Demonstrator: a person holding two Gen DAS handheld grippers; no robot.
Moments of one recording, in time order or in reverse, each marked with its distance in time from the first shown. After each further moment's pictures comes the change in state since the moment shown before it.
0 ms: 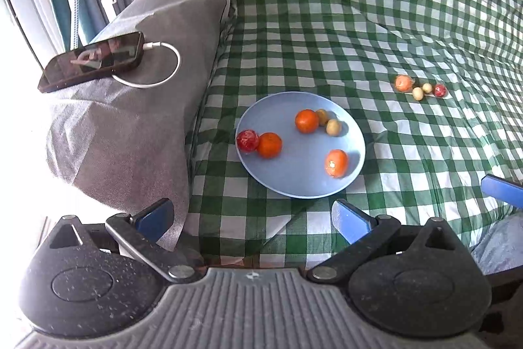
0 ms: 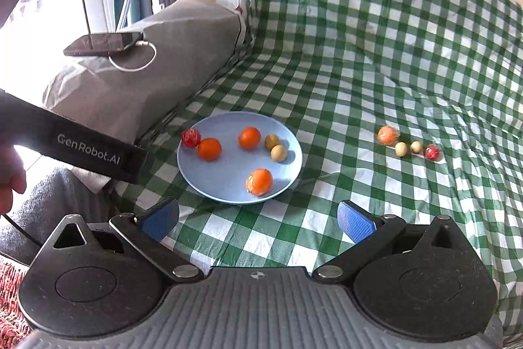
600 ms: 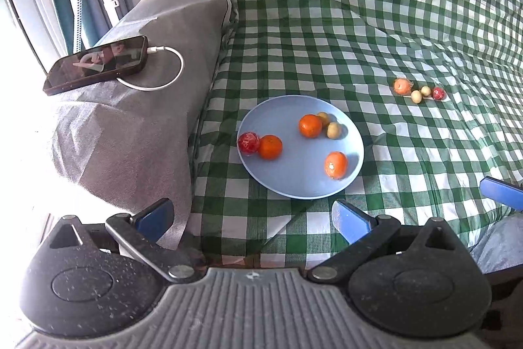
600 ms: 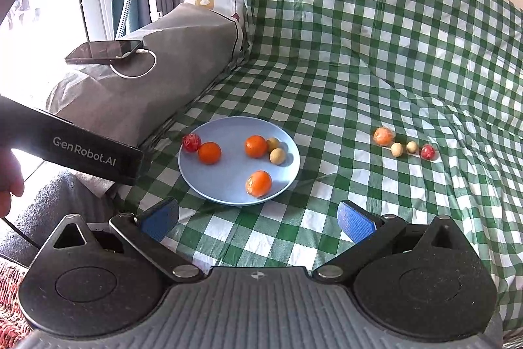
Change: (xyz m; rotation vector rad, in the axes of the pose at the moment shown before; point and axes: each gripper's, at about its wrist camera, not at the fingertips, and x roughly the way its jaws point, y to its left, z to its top) left arm -0.006 0.003 -0.002 -0.006 -0.013 0.002; right arm -0.005 0.005 0.000 0.013 -0.012 -0.011
